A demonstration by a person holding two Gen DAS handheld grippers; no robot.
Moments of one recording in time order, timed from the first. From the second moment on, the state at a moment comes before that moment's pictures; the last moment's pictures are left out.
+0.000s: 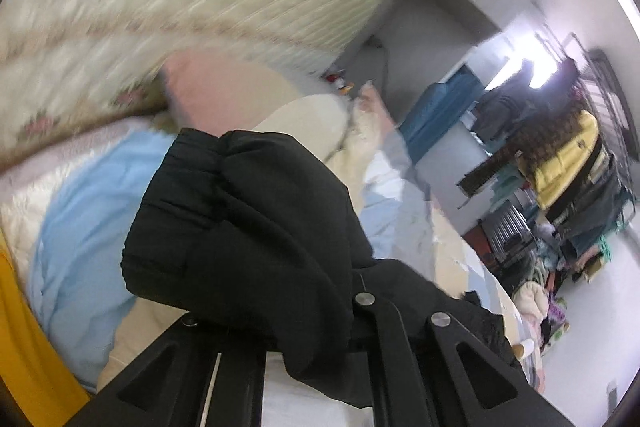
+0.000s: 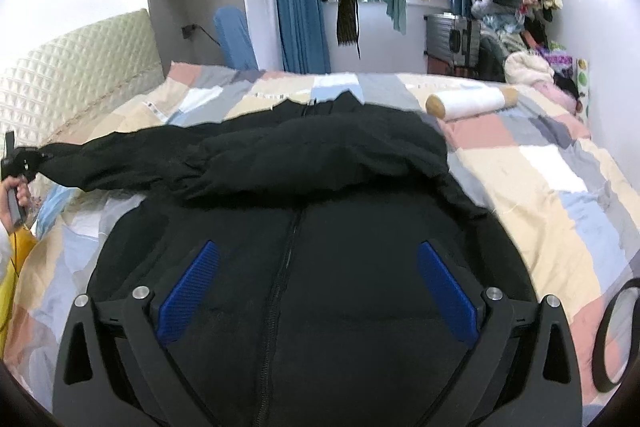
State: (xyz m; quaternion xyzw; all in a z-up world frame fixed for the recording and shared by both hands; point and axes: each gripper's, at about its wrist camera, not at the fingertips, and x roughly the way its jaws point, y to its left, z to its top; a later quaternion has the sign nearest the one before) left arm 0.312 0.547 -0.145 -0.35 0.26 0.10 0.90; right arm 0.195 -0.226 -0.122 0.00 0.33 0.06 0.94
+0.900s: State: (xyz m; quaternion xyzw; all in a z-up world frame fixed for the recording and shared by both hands) left arm 0.355 0.197 0.099 -0.14 0.22 0.02 0.97; right arm 0.196 -0.320 -0.092 0.02 0.25 0.13 0.96
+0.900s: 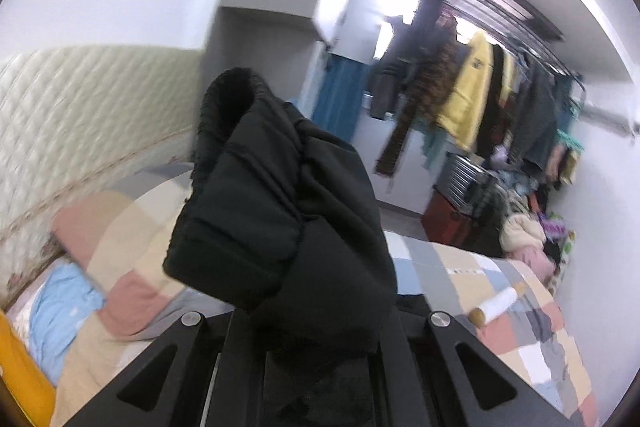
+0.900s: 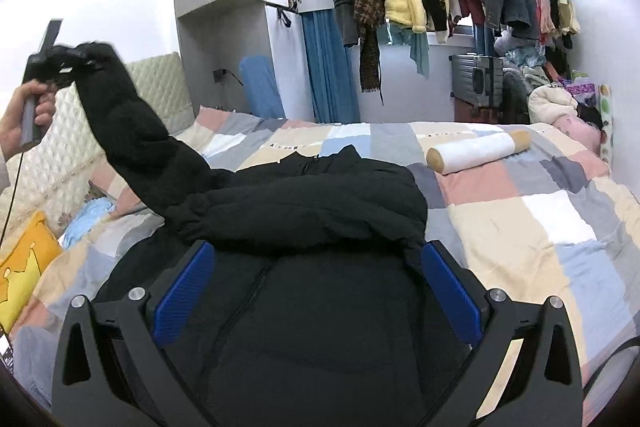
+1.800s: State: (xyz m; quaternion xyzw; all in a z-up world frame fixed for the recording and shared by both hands) left arm 0.448 -0.207 -0.128 0.04 0.35 -0.16 0.92; right arm 0.208 -0.387 -0.119 0.10 0.25 0.12 0.96
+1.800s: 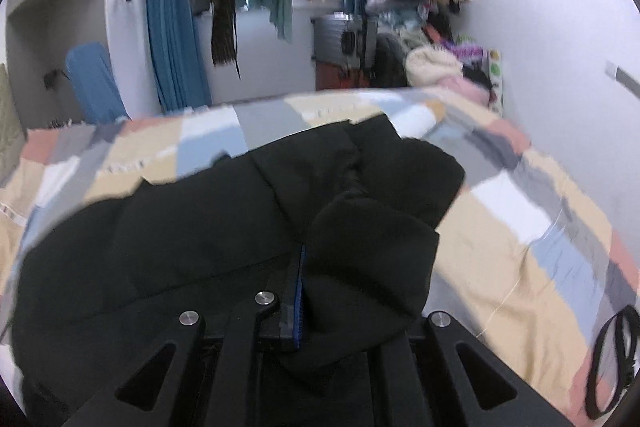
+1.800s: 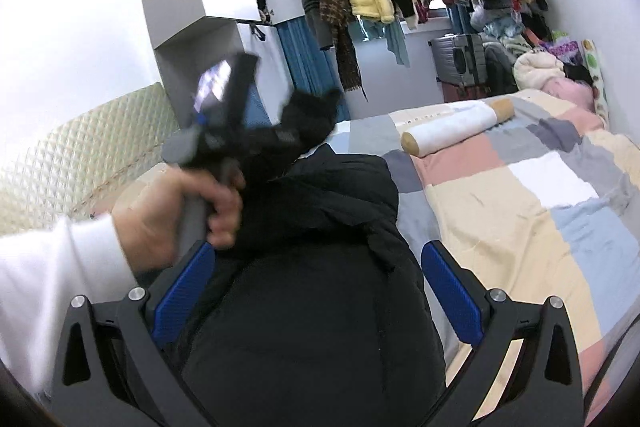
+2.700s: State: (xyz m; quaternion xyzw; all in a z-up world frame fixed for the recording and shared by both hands) left arm 0.413 -0.180 -0.126 0.04 0.36 -0.13 0.92; right arm 0.220 -0.385 -0.136 0.09 0.26 0.11 0.95
